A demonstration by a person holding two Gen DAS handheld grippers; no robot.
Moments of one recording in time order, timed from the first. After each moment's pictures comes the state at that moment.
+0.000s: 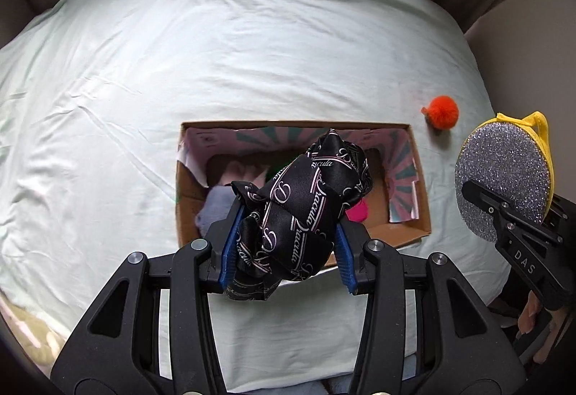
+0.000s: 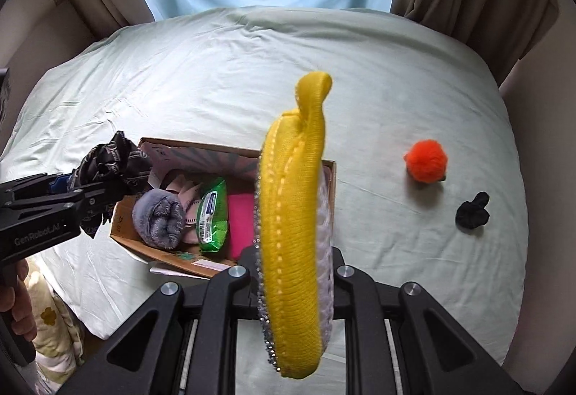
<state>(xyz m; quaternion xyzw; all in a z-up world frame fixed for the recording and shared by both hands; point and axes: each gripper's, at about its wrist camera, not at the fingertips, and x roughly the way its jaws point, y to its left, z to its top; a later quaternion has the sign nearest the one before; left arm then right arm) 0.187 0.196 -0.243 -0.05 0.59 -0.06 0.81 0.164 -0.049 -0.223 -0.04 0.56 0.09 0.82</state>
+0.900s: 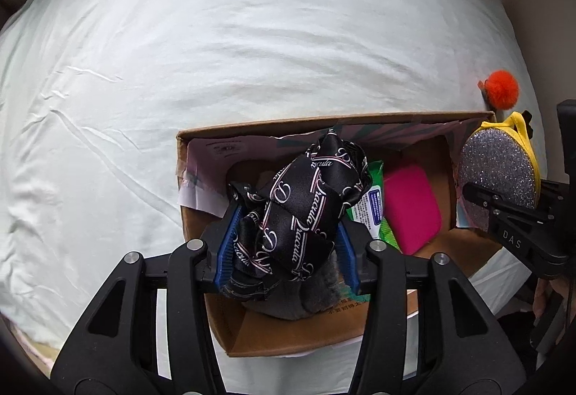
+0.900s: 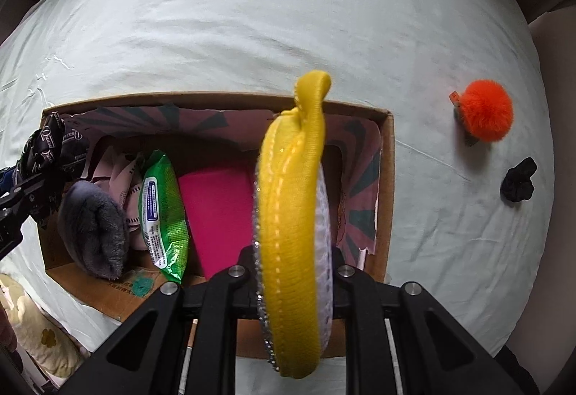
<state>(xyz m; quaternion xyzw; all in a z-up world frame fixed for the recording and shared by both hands) 0.259 0.220 -0.341 0.00 0.65 -0.06 0.76 0.242 -0.018 -0.359 -0.05 0.70 0.03 0.71</state>
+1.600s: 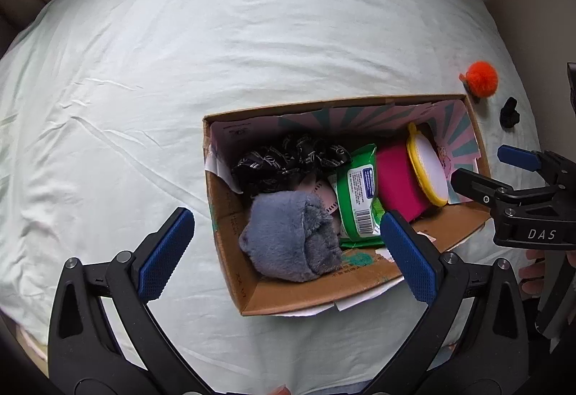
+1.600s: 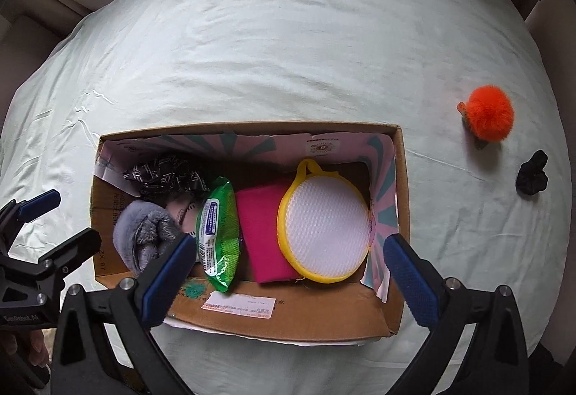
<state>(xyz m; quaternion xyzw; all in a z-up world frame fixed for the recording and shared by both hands) 0.219 0.228 -0.299 0.02 0.62 -0.07 0.78 0.216 -0.017 -0.311 0.03 0.64 0.07 0.76</state>
